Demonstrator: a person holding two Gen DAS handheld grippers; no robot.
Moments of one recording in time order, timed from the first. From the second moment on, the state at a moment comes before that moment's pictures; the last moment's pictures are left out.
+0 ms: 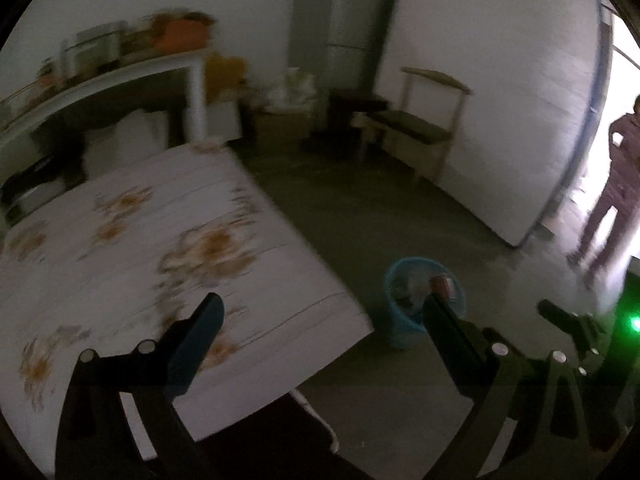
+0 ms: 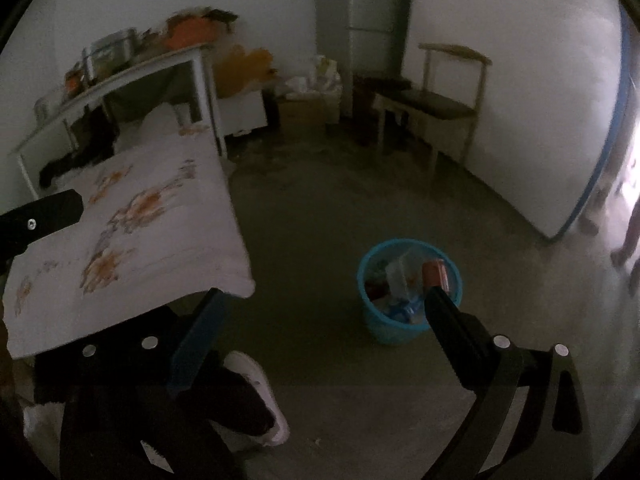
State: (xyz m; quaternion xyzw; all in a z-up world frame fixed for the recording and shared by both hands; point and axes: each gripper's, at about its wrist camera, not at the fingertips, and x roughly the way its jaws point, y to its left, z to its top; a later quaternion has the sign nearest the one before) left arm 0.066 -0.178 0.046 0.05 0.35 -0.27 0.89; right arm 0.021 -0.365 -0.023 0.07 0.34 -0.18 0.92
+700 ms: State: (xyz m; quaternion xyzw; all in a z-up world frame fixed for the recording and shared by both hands) left arm 0.058 -0.138 0.009 0.09 0.38 -0.13 0.91; right arm 0.020 -0.331 -0.020 0.06 0.34 -0.23 0.91
